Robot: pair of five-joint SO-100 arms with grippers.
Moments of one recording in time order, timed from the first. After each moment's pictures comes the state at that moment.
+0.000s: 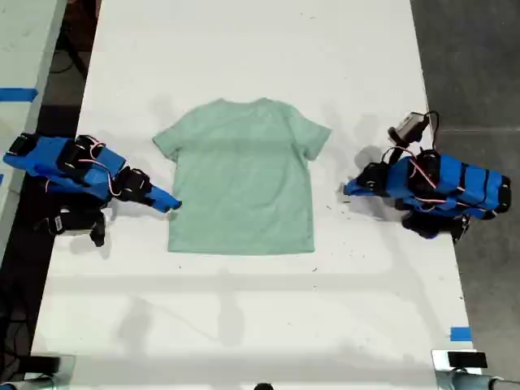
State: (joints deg) arm 0 8.2 205.5 184.4 60.6 -5.1; arm 1 18.0 200.8 174.6 78.8 1.3
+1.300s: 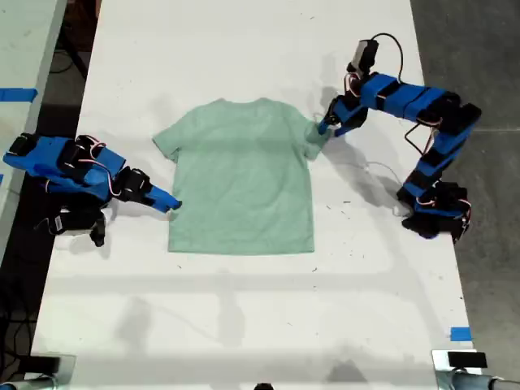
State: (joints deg) arm 0 8.2 205.5 184.4 60.6 -5.1; arm 1 55.0 84.9 97.5 62.4 -37.6
